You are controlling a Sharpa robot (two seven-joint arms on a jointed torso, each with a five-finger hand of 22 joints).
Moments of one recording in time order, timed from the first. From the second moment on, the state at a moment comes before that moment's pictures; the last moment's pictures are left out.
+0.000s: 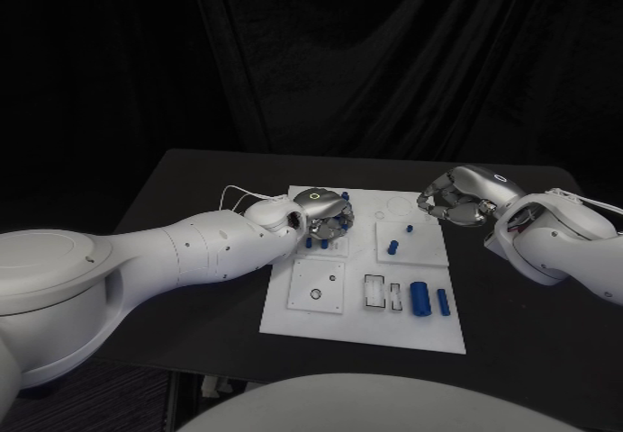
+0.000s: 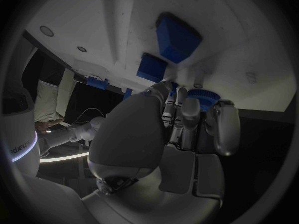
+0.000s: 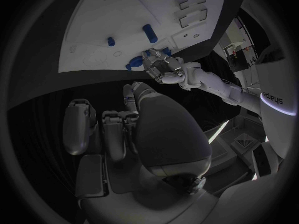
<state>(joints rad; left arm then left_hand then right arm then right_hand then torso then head) 1.12 -0.38 -0.21 0.98 -1.52 -0.39 0.17 1.55 -0.10 0.29 0.17 0.28 0.94 0.10 0.11 0.53 0.77 0.06 0.58 0.60 1.24 0.00 1.29 1.03 0.07 1.40 0.12 1.37 1.31 1.28 -0.96 -0.25 1.55 -1.36 -0.49 -0.01 1.50 -0.04 0.18 0.27 0.41 1.04 0.11 0.10 0.27 1.47 0.04 1.57 1.31 1.47 -0.01 1.57 1.31 0.06 1.42 0.10 1.35 1.31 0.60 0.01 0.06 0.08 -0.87</state>
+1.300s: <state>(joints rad) 1.17 -0.64 -0.21 1.23 -1.53 -0.49 0.22 1.55 -0.09 0.32 0.13 0.29 1.02 0.09 0.11 0.53 0.95 0.03 0.41 0.45 1.26 -0.03 1.27 0.98 0.05 1.42 0.09 1.39 1.31 1.28 -0.95 -0.25 1.54 -1.36 -0.48 -0.01 1.50 -0.04 0.18 0.26 0.41 1.04 0.11 0.10 0.27 1.47 0.04 1.57 1.31 1.47 -0.01 1.57 1.31 0.06 1.42 0.10 1.34 1.31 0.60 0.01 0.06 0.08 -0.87</state>
